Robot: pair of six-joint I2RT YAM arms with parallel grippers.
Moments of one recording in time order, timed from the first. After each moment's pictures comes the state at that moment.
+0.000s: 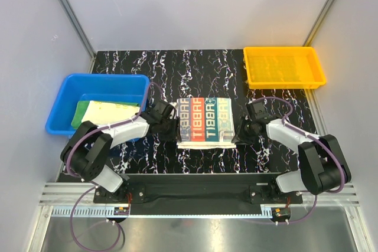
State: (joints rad) left arm -0.61 1.54 0.78 -0.32 0.18 -0.52; right arm 0.32 1.39 0.65 -0.41 -0.22 0.65
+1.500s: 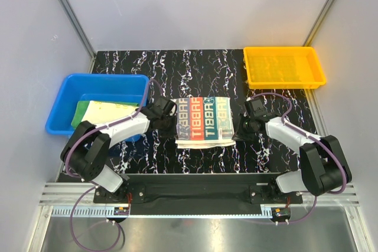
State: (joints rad) left arm -0.61 1.54 0.86 -0.43 0.16 -0.56; right arm 0.35 1.38 0.69 -0.43 -0.17 0.63
